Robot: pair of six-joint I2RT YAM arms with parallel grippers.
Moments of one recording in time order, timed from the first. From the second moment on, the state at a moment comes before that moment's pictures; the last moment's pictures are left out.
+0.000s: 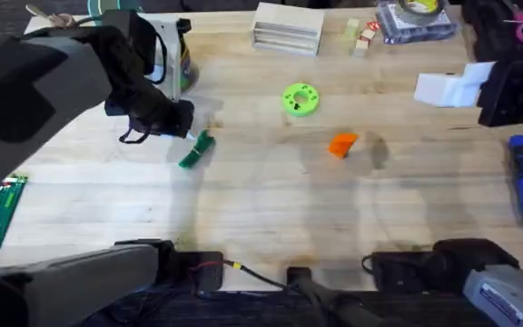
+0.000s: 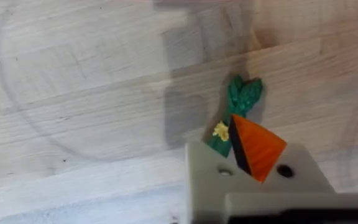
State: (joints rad) left arm 0.00 1.42 0.95 -0.91 0.09 0.19; right arm 0.01 0.81 0.96 -0.88 -0.09 -0.02
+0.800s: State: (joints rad) left arm -0.19 0.82 0.95 -1.06 0.14 0.29; right arm 0.01 0.81 0.96 -0.88 -0.09 -0.03
